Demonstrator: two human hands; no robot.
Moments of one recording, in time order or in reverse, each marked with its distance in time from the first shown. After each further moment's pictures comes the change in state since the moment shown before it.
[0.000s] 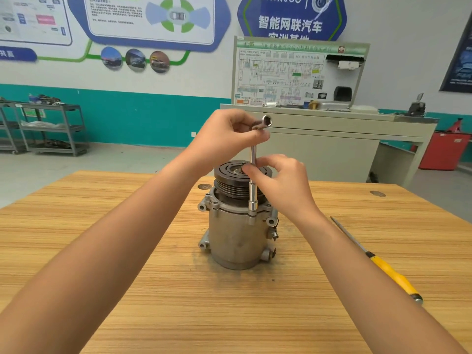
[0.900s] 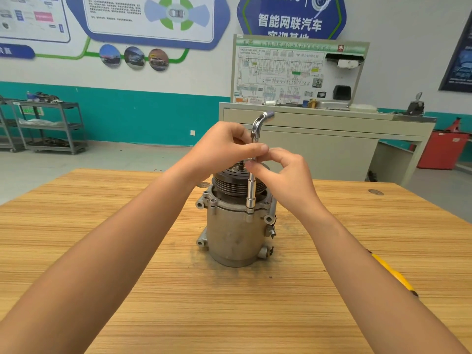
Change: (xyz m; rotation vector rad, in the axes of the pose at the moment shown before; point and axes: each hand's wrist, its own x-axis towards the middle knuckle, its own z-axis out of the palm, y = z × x) left_hand -0.005 -0.011 0.004 0.080 -0.100 -0.069; right_hand 0.002 0.010 -0.006 0.182 -0.044 0.064
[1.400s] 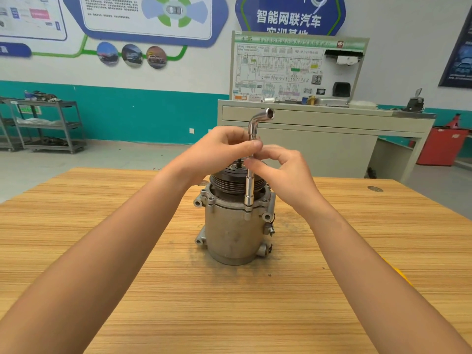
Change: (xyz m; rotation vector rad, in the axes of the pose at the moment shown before) left_hand -0.004 -0.006 0.001 -0.148 -0.118 -0.020; right_hand 0.004 0.003 -0.004 0.063 -0.086 0.040
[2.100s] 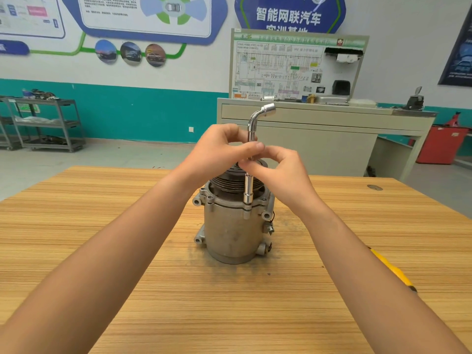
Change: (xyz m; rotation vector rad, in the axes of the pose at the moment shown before) left_hand 0.000 -0.004 0.010 -0.021 0.177 0.042; right_hand -0.001 0.003 0.004 0.057 0.026 0.041
